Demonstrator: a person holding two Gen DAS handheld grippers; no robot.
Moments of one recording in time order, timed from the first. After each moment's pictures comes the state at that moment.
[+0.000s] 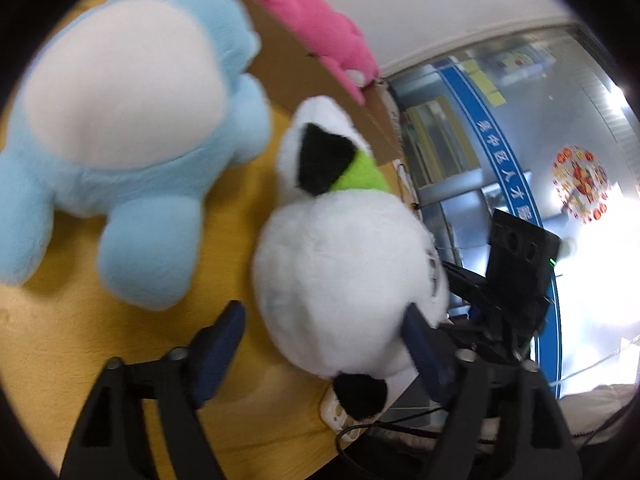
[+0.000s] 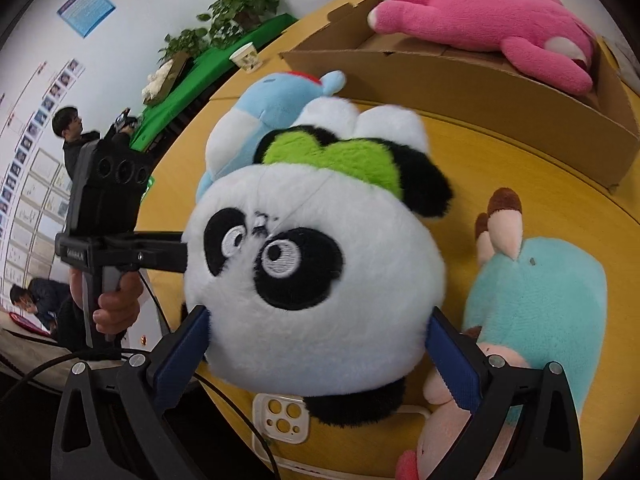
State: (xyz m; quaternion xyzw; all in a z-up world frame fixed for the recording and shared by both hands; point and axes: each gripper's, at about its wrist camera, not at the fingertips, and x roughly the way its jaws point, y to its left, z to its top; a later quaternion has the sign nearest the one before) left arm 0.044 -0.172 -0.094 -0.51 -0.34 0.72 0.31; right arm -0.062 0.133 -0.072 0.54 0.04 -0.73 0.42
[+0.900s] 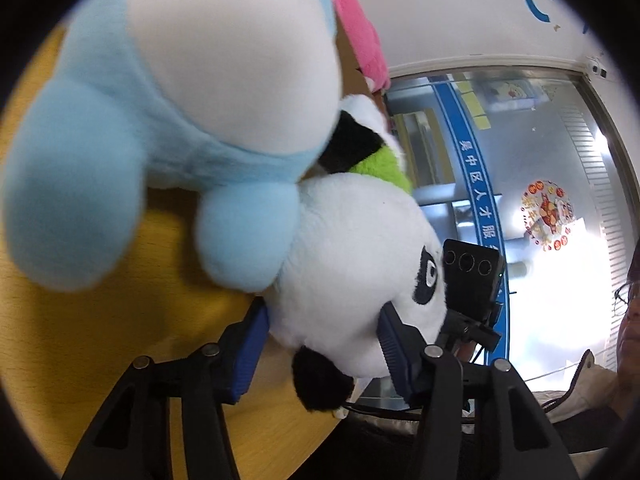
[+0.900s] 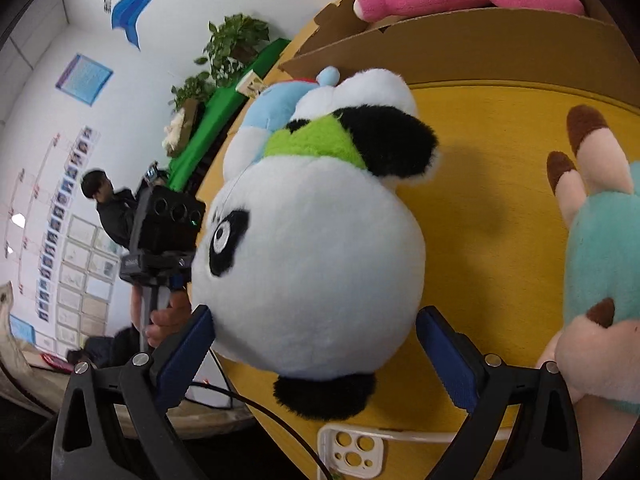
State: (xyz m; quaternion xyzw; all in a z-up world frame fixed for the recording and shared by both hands) left arm 0.034 -0.223 -0.127 -0.52 -0.41 0.66 0.35; right arm -0.059 0.150 -0.103 0.55 -0.14 -0.70 0.43
